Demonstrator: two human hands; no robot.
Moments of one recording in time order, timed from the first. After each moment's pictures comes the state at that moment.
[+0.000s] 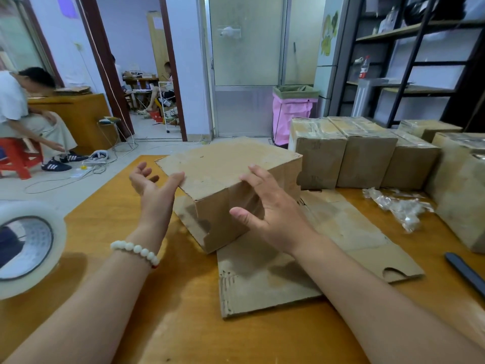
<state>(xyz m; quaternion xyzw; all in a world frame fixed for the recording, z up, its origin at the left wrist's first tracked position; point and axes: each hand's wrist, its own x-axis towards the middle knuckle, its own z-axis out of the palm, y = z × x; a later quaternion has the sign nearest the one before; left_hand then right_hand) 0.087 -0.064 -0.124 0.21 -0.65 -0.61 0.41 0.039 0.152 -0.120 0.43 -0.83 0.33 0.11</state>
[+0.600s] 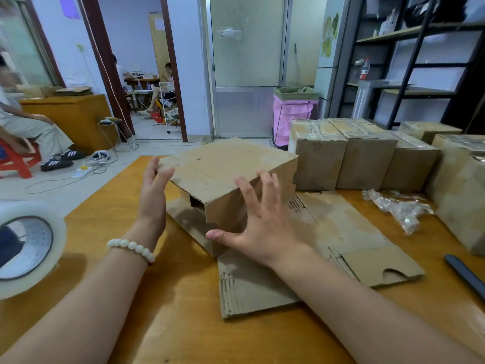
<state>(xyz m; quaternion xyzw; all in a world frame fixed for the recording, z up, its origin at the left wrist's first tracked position) 0.084 -0.068 -0.125 0.17 -0.65 -0.64 0.38 0.059 0.133 -0.130 0.37 -0.88 0.27 0.12</state>
